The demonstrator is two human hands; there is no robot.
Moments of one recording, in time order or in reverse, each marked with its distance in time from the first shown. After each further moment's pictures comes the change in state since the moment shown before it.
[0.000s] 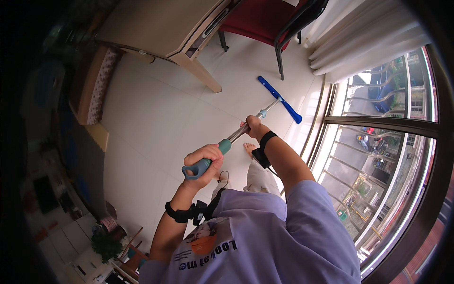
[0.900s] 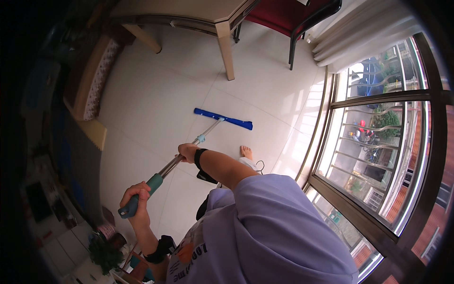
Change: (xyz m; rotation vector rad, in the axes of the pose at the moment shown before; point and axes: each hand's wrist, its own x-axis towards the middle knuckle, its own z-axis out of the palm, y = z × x) left_hand -0.253 0.108 -0.277 0.293 0.491 -0.311; right_hand -0.090 0.361 0.262 -0.466 -0.151 0.255
